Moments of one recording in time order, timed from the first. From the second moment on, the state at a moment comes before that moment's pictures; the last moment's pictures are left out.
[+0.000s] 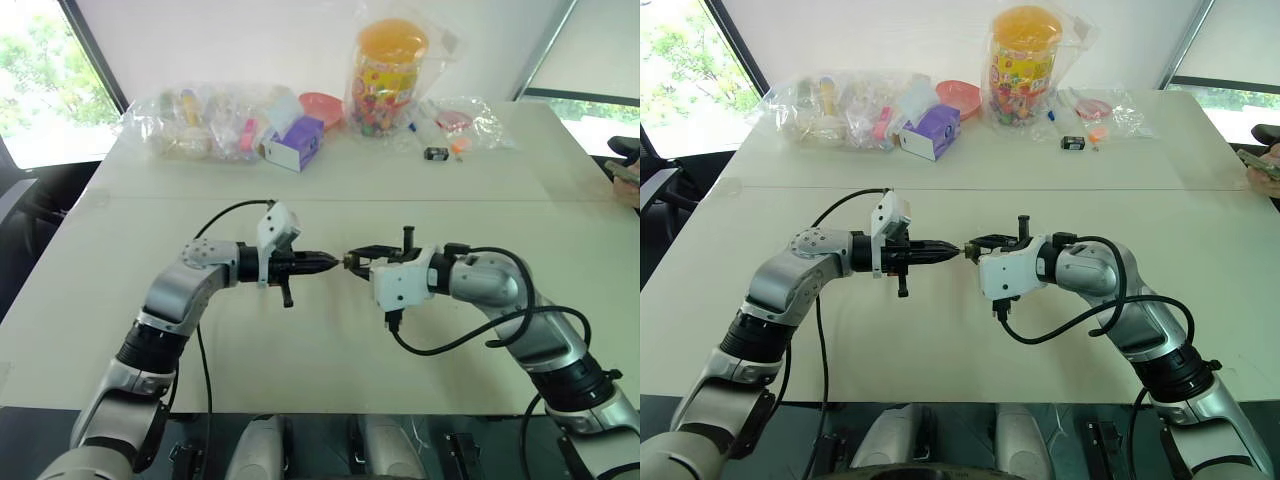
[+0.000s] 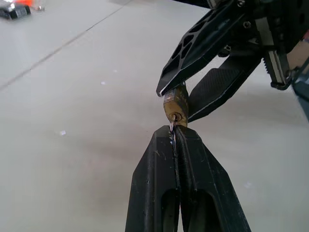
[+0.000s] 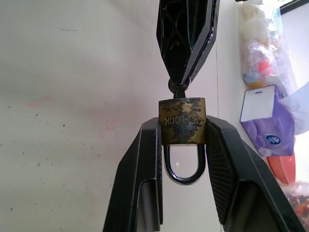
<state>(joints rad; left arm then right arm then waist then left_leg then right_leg) -0.54 0.45 -0.22 -0.04 -0.33 0.41 -1.01 -0.41 -0.68 0.25 -0.31 -0.25 0.01 0.92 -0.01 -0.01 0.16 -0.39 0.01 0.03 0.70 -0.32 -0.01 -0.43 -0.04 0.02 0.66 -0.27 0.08</state>
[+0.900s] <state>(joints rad) -0.52 0.40 -0.12 -0.04 -0.61 0.81 -0.94 -0.45 -0.68 0.26 -0.34 -0.14 0.13 0.99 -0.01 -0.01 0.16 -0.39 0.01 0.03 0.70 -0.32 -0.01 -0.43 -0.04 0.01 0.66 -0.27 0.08</state>
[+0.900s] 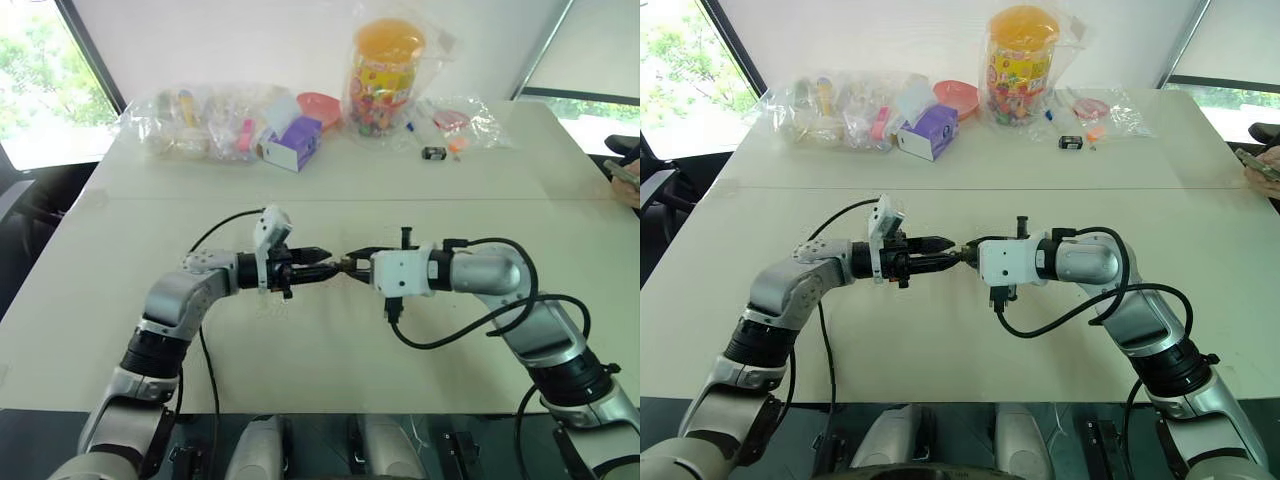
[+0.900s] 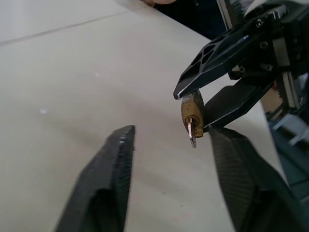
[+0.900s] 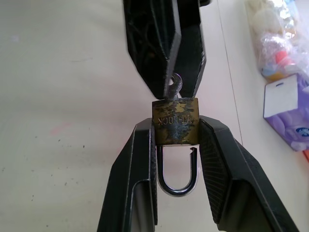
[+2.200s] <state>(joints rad) -0.56 0.35 -0.13 -0.01 -0.59 0.82 -0.90 -0.45 -0.69 0.26 -0.37 -0.10 0.20 1.00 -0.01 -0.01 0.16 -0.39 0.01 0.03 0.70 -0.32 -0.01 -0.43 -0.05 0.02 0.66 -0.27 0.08</state>
